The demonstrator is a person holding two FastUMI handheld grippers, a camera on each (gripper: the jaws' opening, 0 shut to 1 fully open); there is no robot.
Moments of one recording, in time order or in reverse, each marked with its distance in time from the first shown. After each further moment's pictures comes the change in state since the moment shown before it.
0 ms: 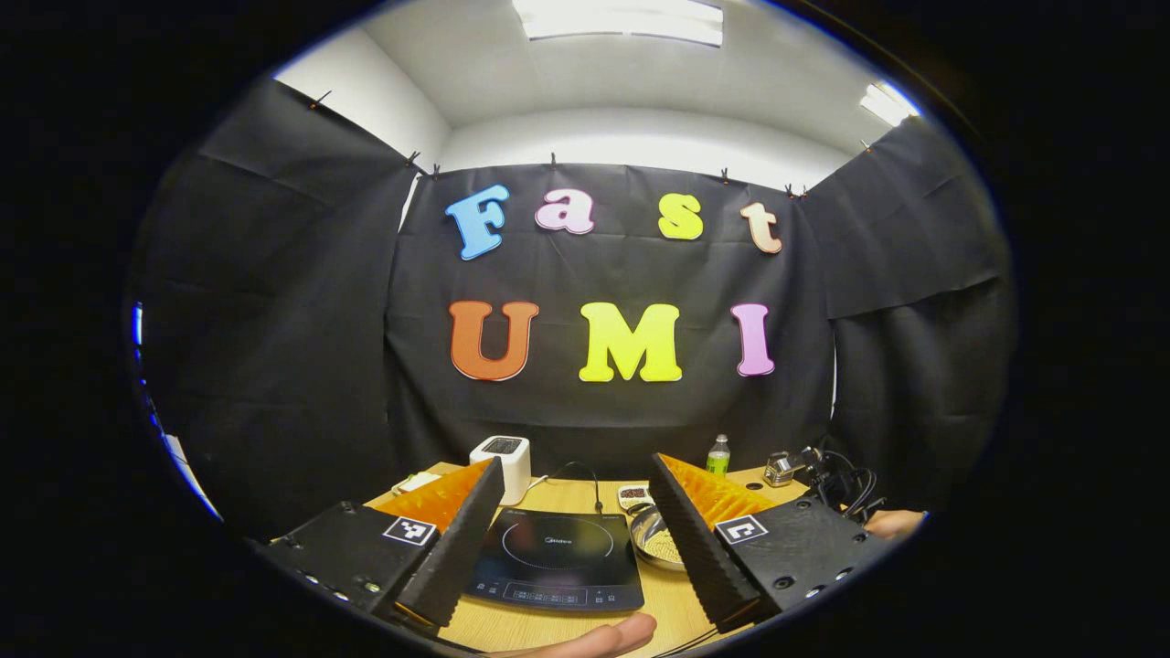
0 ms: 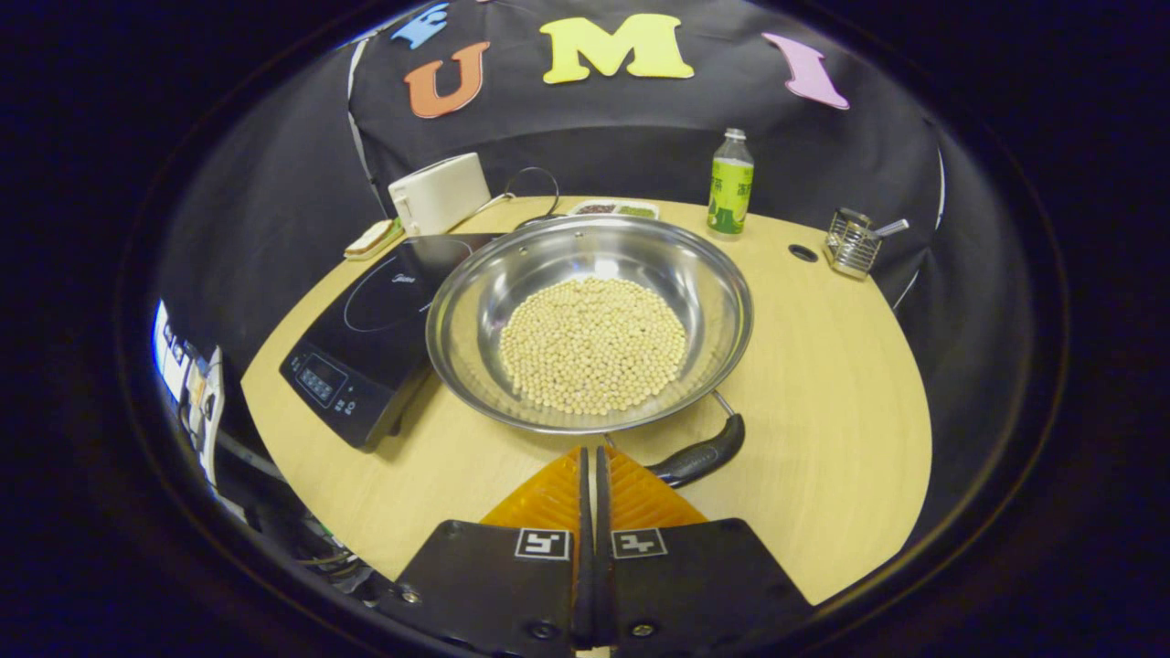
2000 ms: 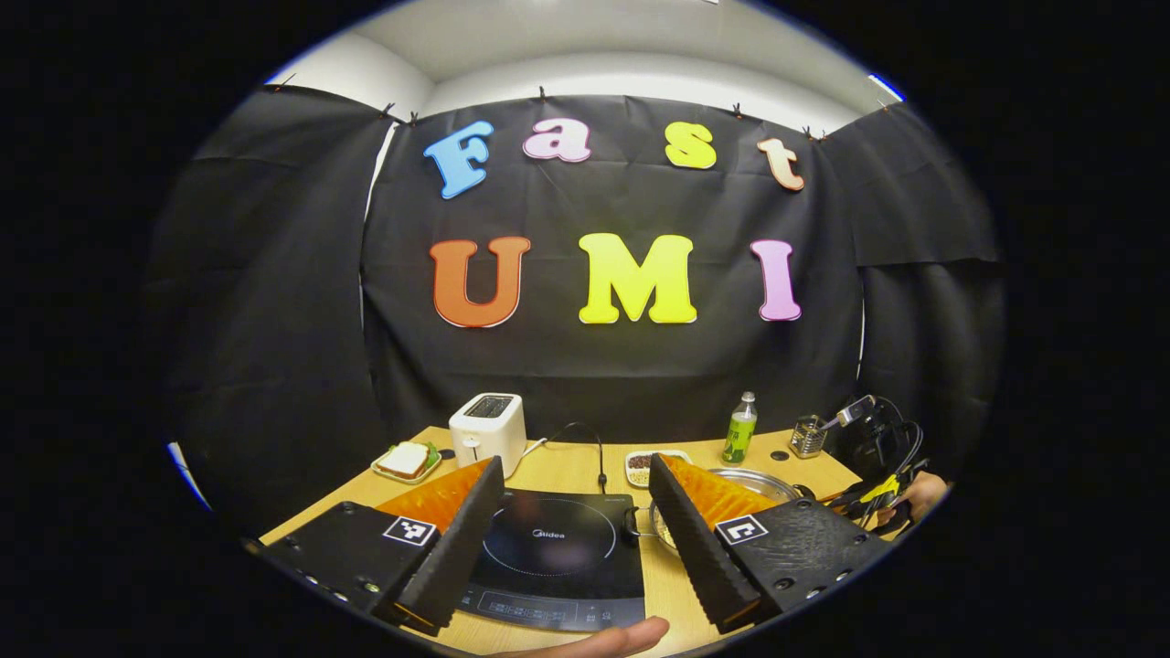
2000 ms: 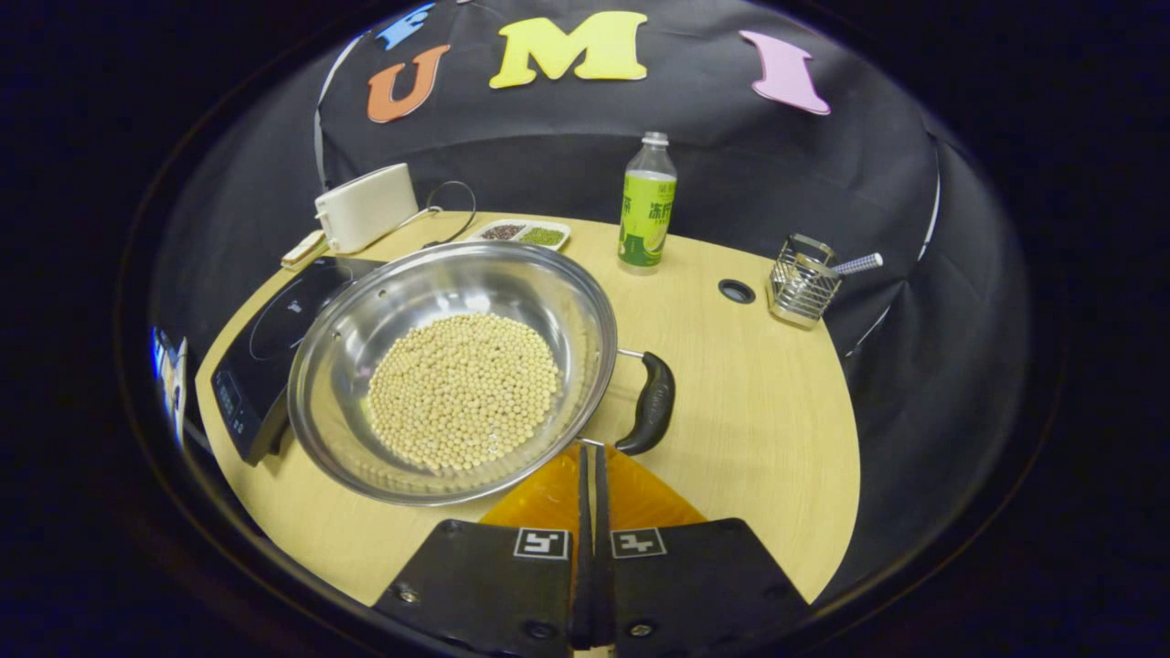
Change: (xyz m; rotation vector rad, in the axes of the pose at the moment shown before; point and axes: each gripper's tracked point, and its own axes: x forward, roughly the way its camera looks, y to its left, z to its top) left arm 0.127 -0.026 -0.072 0.023 0.239 0.008; right arm 0.039 -0.123 0.063 -0.009 -0.057 -0.076
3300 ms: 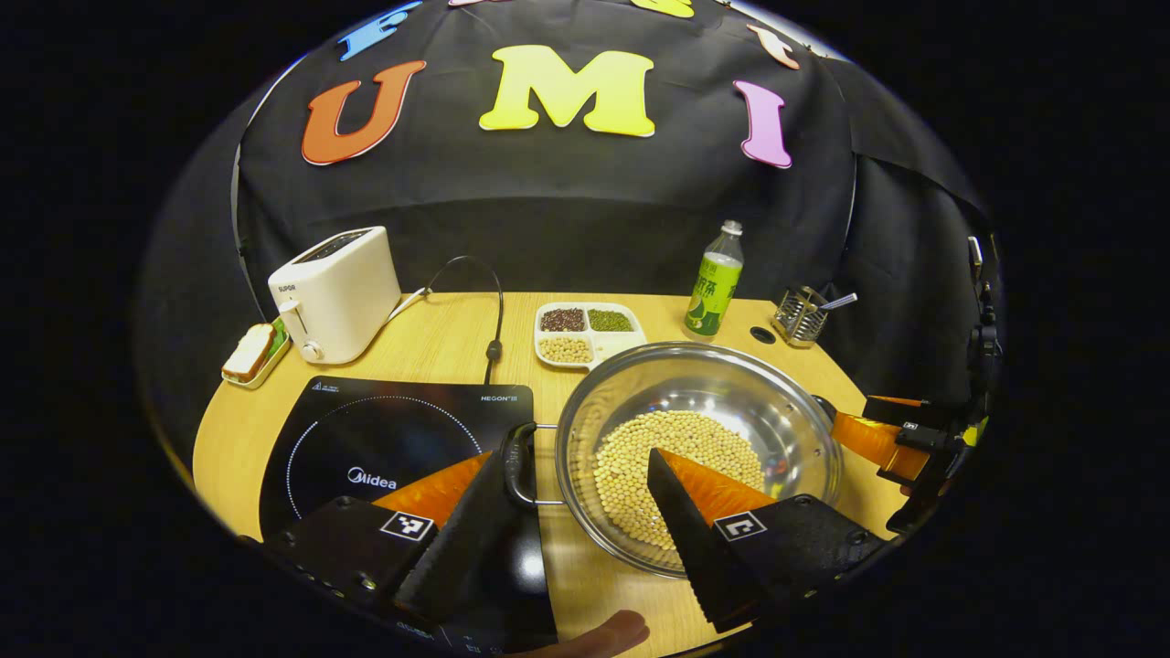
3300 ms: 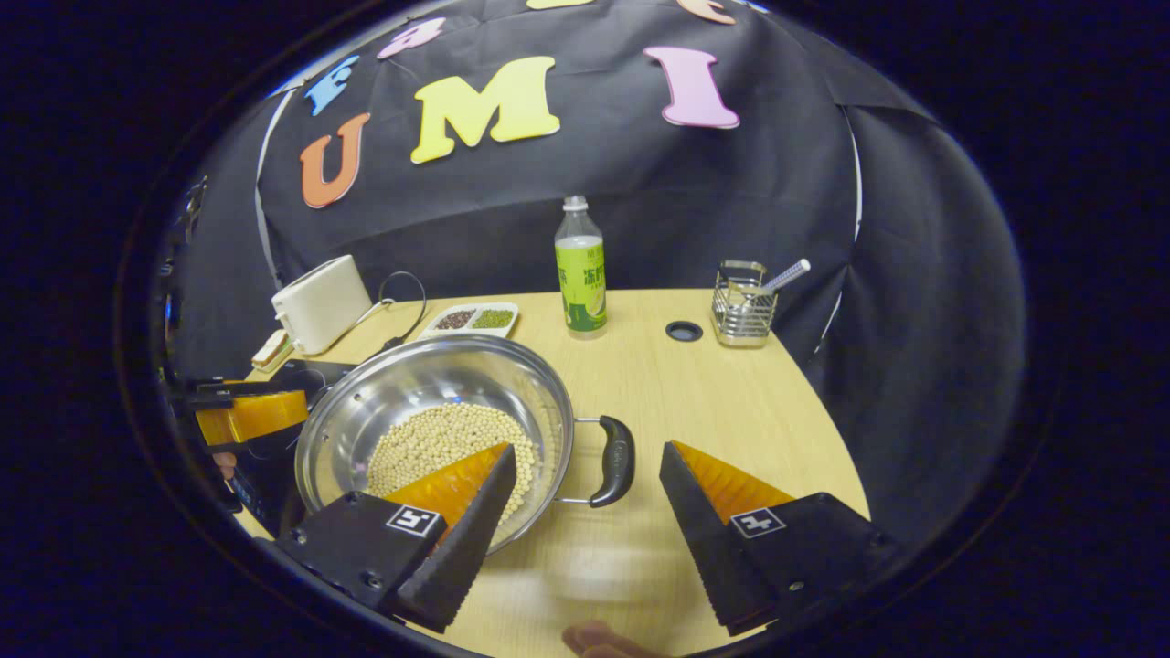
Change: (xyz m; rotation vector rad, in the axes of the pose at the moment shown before) left arm 0.158 -0.092 -0.178 -0.011 0.501 -0.167; right arm 0.011 -0.019 0.036 0.221 -0.174 -0.112
